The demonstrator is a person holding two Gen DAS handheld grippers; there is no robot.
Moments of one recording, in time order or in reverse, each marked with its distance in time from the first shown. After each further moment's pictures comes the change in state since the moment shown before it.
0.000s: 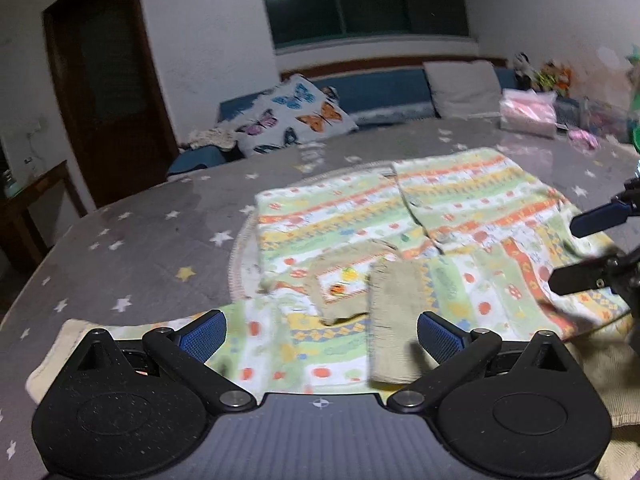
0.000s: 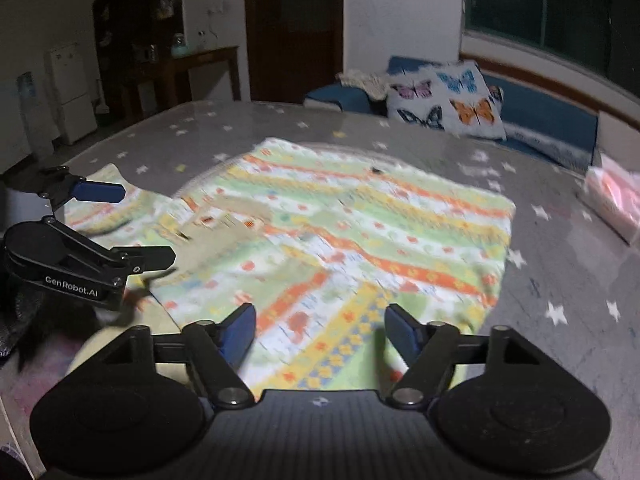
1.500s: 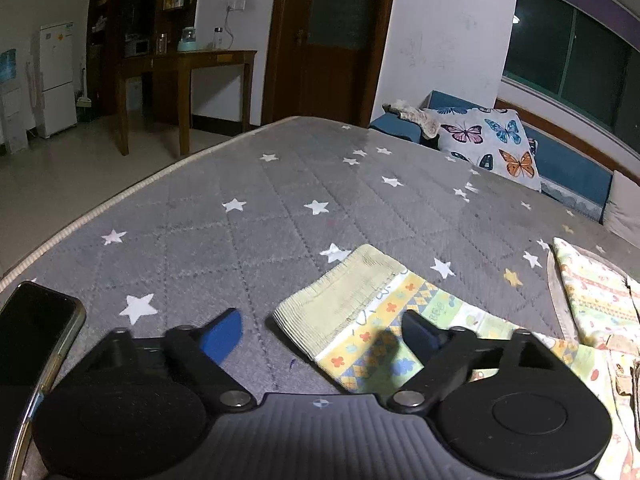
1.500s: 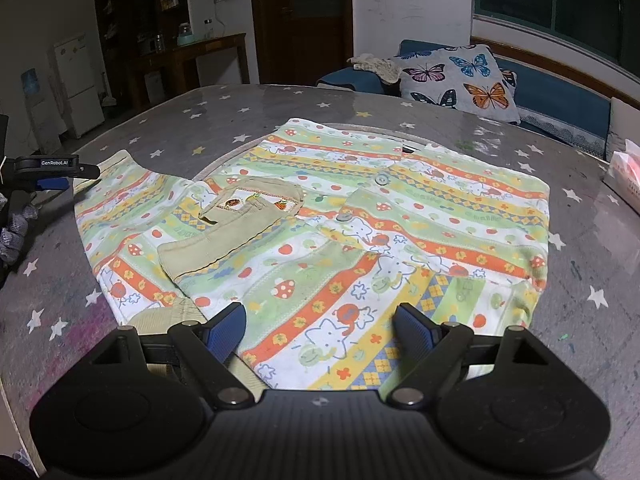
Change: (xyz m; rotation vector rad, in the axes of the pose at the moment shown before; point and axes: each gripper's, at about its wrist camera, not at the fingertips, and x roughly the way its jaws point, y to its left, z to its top) left arm -0.012 0.207 -0.052 -0.556 0.062 0.313; right arm 0.017 0.016 -0.006 0.018 0.046 0.029
